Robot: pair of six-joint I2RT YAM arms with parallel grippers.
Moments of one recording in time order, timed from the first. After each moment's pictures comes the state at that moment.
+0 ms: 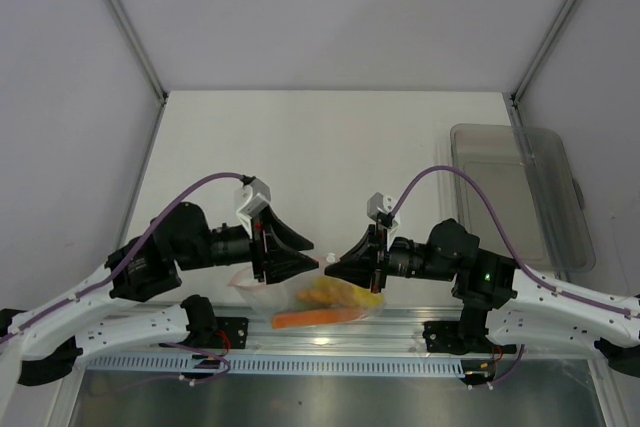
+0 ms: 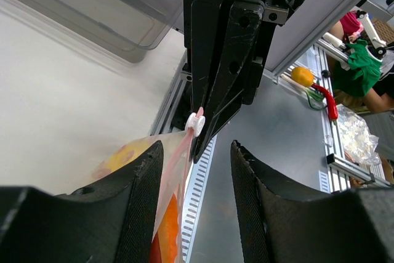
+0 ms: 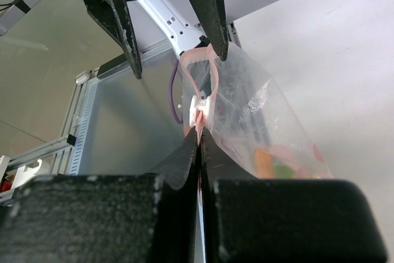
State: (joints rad) left arm -1.12 0.68 0.98 -0.41 0.25 -0.42; right arm 1.23 0.78 0.75 0.04 -0.25 0.41
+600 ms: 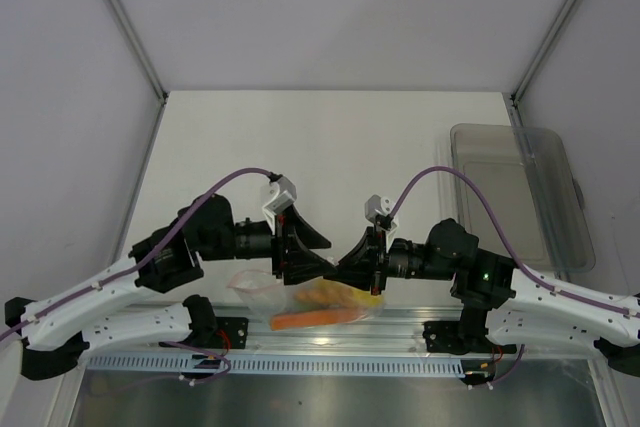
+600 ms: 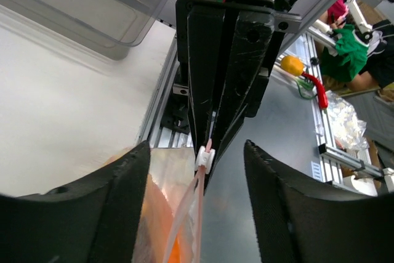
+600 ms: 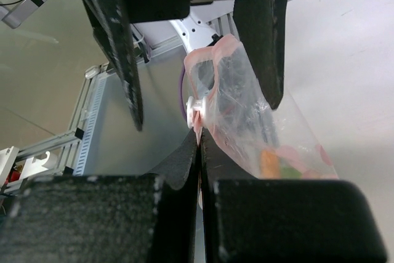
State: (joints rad) left arm -1.10 0.77 0.98 -0.32 0.35 -0.42; right arm 1.23 0.79 0.75 0.05 -0.30 0.41
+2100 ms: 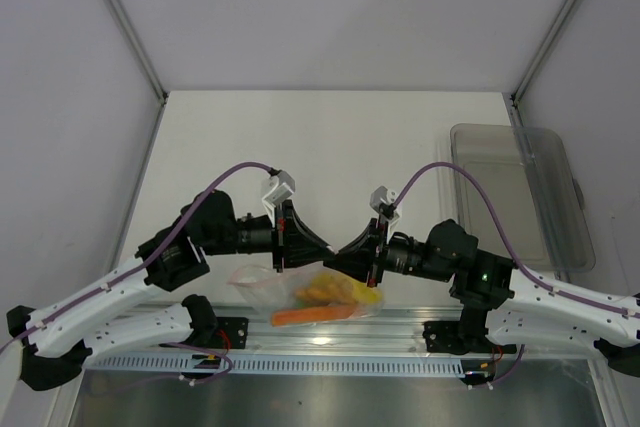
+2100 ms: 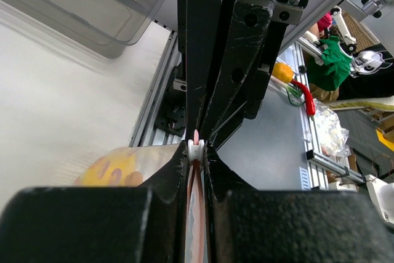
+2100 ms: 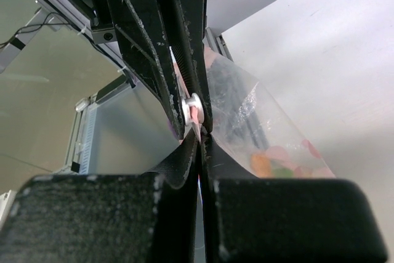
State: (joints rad) left arm -1.01 0.78 0.91 -0.24 0.46 -0.48; right arm 1.22 0.79 0.74 0.07 -0.16 0.49
